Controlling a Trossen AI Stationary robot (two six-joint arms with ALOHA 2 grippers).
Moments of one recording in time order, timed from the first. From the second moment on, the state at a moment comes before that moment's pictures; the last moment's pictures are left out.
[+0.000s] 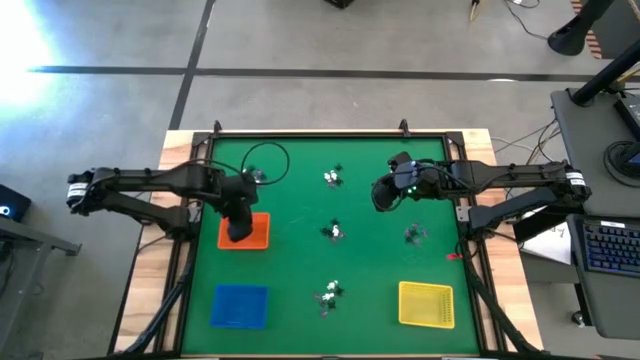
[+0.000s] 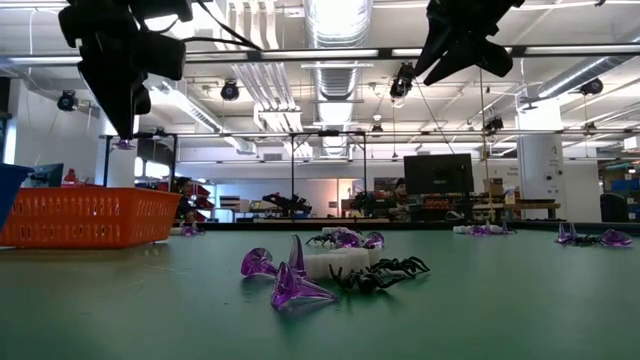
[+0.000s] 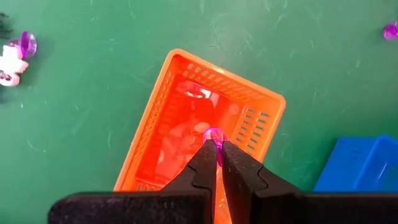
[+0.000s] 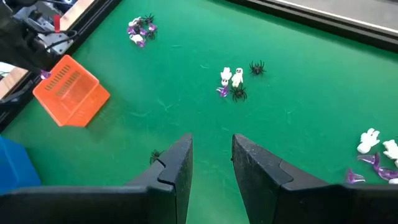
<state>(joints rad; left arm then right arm) 0.10 1.11 0.91 -1.07 0.10 -0.33 -0.03 1.20 1.09 -0.70 0.34 0.82</state>
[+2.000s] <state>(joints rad) 0.10 1.09 0.92 -0.95 0.09 -0.25 0.03 1.52 1.09 -0.63 0.23 1.17</state>
